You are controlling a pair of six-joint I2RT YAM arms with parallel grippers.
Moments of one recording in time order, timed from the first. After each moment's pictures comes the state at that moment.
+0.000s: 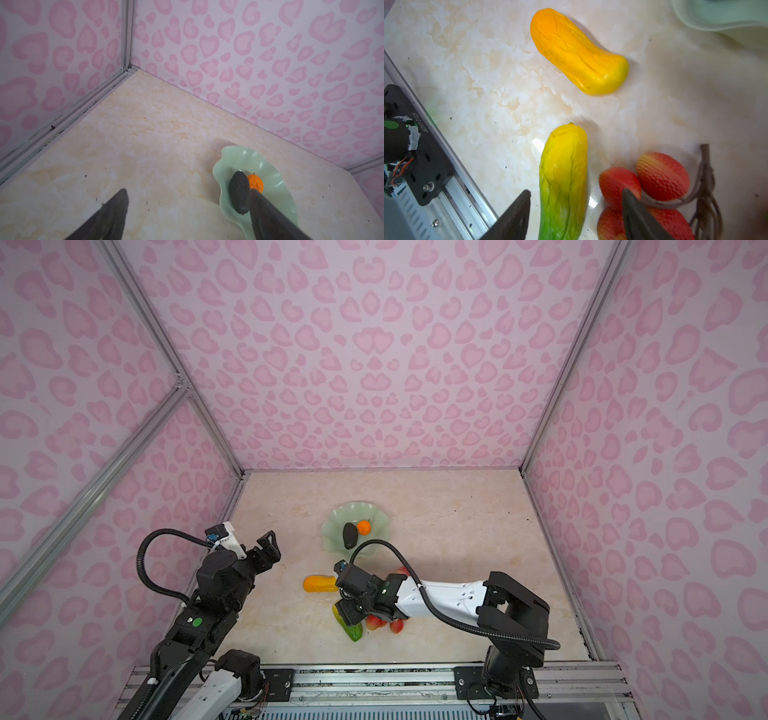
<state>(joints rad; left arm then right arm) -0.27 0.58 0.58 -0.31 -0.35 -0.51 1.15 1.68 1.05 -0.36 0.00 0.45</state>
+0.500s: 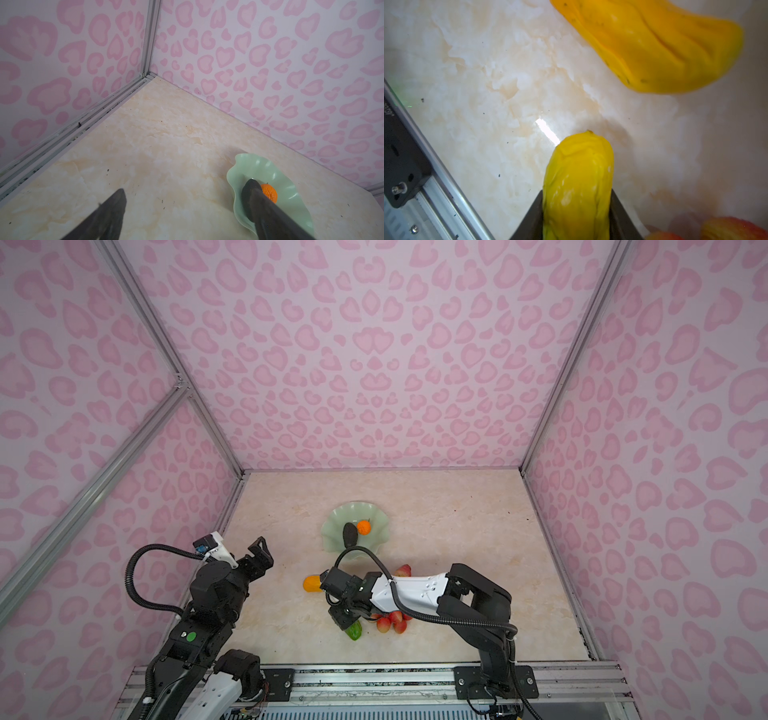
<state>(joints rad) -0.26 0.49 0.54 -0.36 -0.42 -0.52 1.16 1.87 1.19 -0.45 -0.08 0.39</state>
